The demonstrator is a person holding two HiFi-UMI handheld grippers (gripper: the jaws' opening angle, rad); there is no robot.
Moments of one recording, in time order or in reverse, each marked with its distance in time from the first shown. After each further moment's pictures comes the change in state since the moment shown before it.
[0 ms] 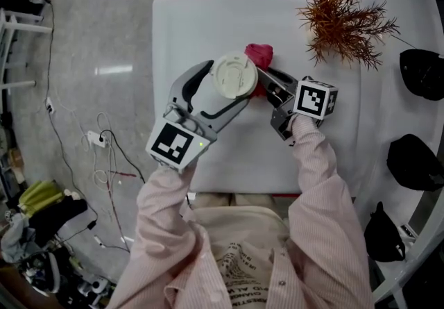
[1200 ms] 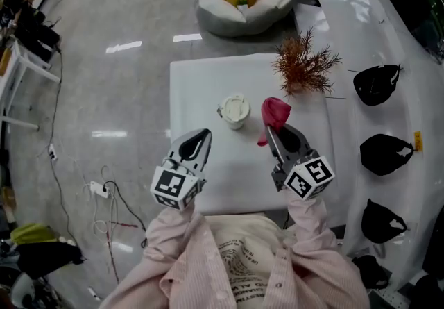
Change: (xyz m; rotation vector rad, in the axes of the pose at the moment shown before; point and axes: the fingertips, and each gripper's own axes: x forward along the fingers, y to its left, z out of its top) left arm -0.119 -0.013 0.048 -0.051 -0.059 0.150; right arm -0.129 0.181 0.018 -0.615 -0.400 -0.179
